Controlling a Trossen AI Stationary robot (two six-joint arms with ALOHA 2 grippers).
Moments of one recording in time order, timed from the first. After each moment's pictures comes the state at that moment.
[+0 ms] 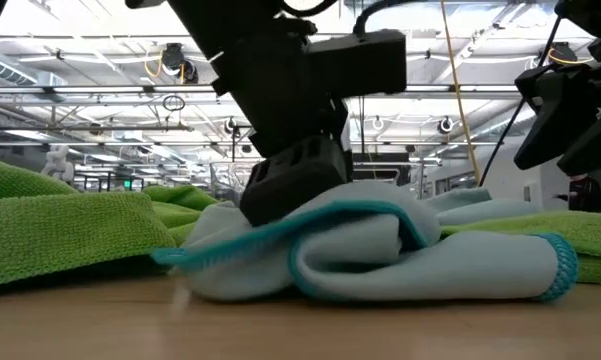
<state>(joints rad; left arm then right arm) -0.40 2.22 1.59 -0.52 -0.68 0.01 0.78 1.42 0.58 -0.10 0.65 0.40</state>
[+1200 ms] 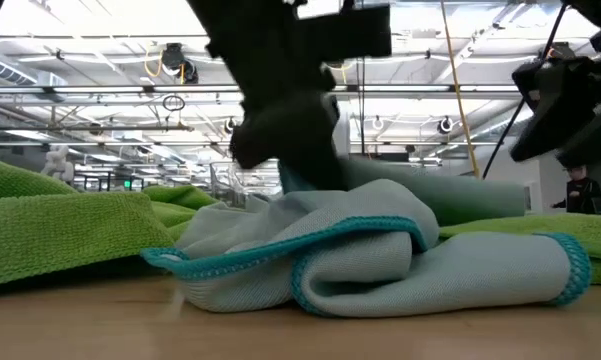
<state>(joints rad) -0.39 2.14 1.59 -0.60 -0.59 -0.08 0.79 1.45 0.58 0.02 0.67 0.32</state>
